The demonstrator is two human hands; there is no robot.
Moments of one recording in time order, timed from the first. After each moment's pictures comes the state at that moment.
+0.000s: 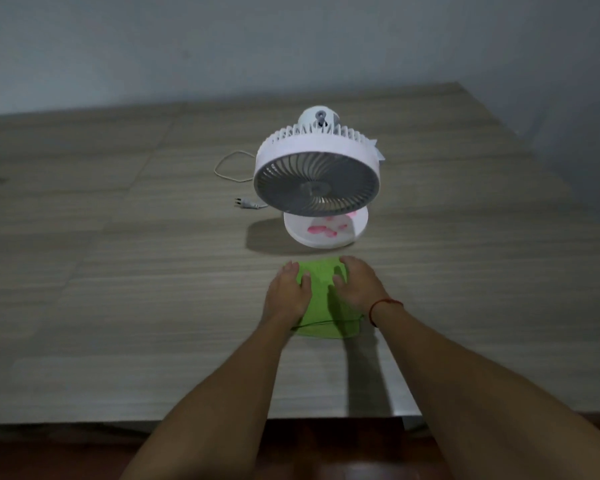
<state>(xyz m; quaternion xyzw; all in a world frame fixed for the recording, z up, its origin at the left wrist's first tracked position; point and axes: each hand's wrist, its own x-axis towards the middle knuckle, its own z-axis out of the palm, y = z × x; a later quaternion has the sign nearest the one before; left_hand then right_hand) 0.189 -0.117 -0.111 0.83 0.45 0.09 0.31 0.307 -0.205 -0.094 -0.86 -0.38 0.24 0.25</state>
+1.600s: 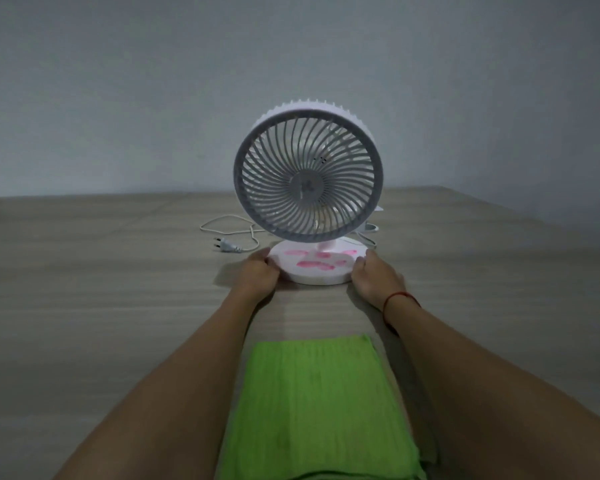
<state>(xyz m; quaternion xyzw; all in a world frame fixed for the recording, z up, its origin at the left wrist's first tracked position) 0.248 -0.010 -0.156 0.82 0.41 0.29 0.26 0.400 -0.137 -0.162 -0.88 -0.35 0.01 0.33</state>
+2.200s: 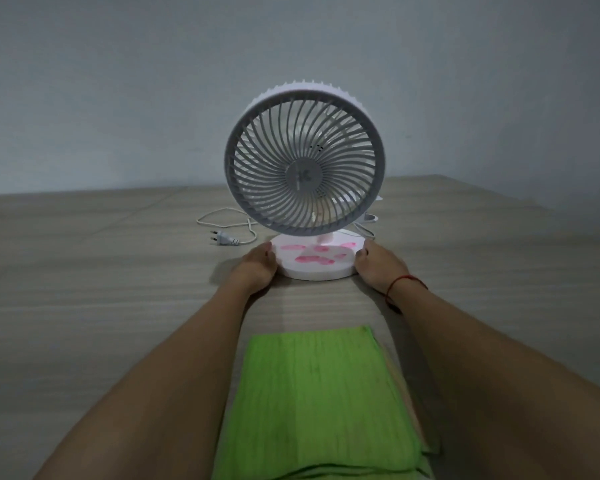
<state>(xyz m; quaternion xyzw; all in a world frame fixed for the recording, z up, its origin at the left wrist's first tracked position) 0.251 0.007 -0.159 0.86 0.41 0.19 0.23 0.424 -0.132 -0.167 -0.87 -0.37 0.02 0.31</state>
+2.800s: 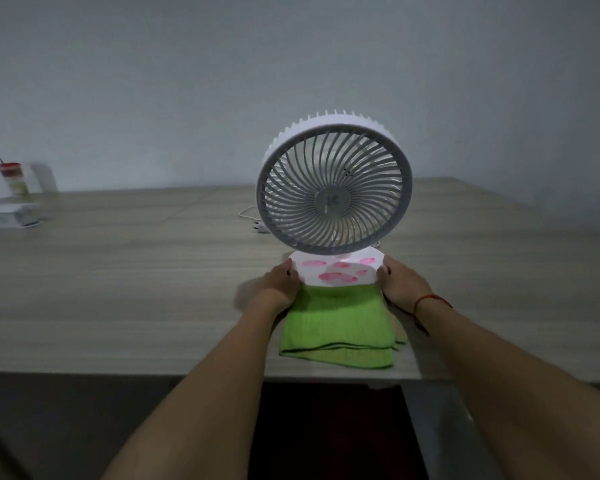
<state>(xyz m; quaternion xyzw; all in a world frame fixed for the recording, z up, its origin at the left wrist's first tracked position) 0.156 -0.105 -0.159 0.83 0.45 0.19 0.26 0.338 -0.241 -0.170 -0.86 -0.40 0.02 0.31</state>
